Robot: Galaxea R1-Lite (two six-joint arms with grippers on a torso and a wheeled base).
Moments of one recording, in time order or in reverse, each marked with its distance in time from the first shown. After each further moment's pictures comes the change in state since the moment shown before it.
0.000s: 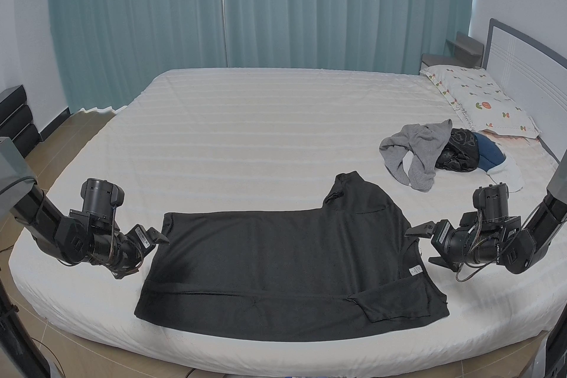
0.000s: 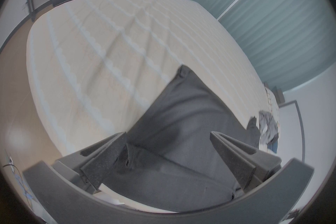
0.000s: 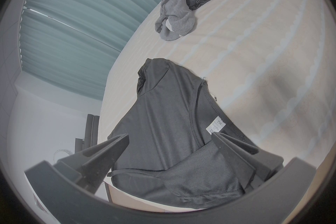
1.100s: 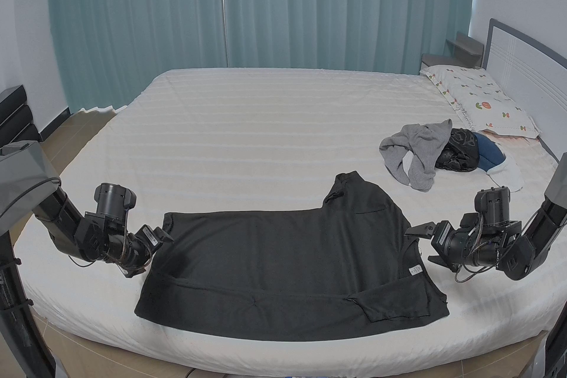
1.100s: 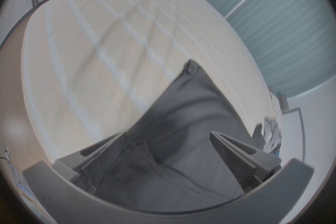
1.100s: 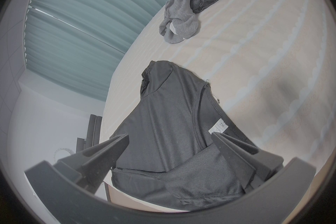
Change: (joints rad) left arm 0.021 0.169 -0.112 -0.081 0.010 -0.121; right arm 0.007 0.014 0.045 -0.106 -0.001 -0.003
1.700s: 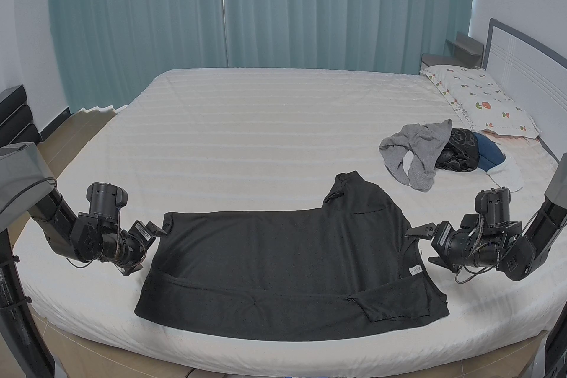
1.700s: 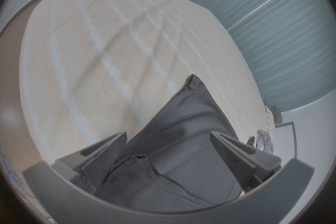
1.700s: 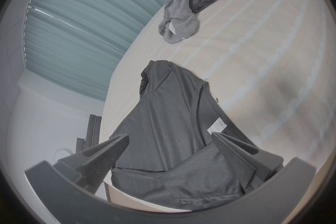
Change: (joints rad) left arm 0.037 0.000 0.026 -0.044 -0.022 -0.032; right arm -0.001 -0.002 0.007 0.000 -0.001 0.000
